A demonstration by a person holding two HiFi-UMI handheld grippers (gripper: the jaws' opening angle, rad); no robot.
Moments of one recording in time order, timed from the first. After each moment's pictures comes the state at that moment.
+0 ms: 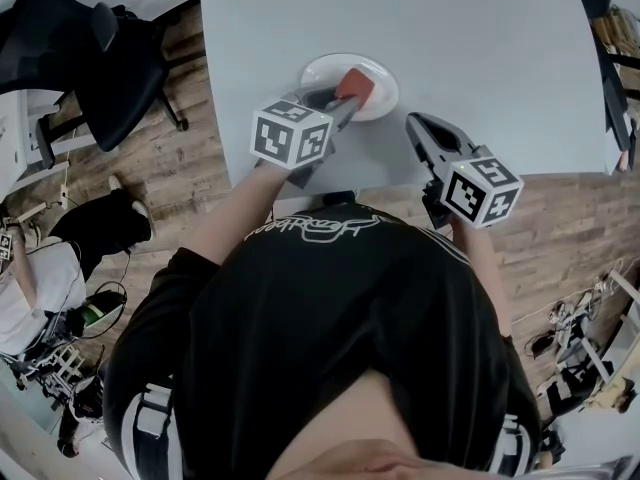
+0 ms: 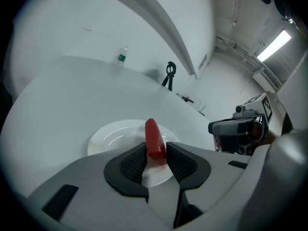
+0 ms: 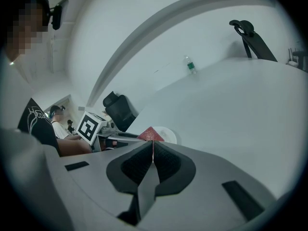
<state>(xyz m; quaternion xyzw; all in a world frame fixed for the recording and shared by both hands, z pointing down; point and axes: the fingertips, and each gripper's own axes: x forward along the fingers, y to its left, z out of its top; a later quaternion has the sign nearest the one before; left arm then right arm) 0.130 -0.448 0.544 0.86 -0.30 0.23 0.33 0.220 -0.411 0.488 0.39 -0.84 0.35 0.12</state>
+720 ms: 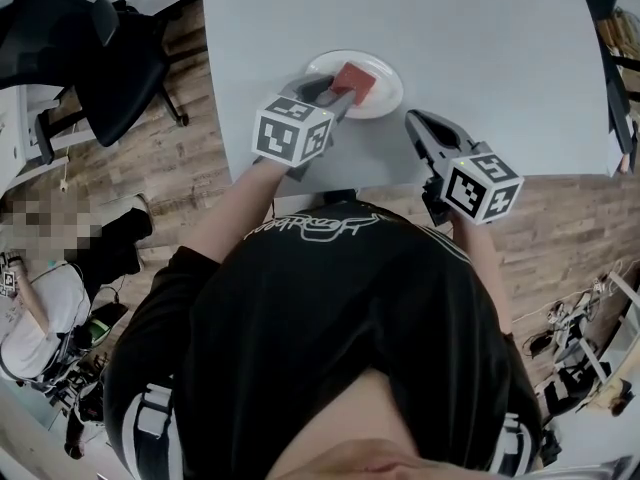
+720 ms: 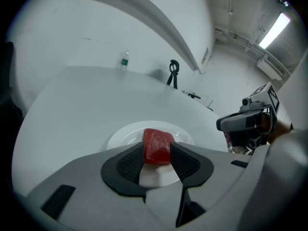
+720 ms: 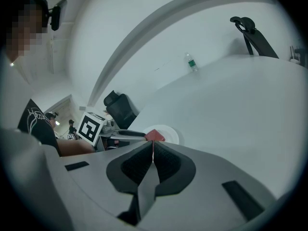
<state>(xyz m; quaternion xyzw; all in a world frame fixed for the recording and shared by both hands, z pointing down) 0.117 -0.457 0.550 0.86 -0.34 0.26 0.29 0.218 -0.411 0.493 0.38 -0.84 0.36 0.12</state>
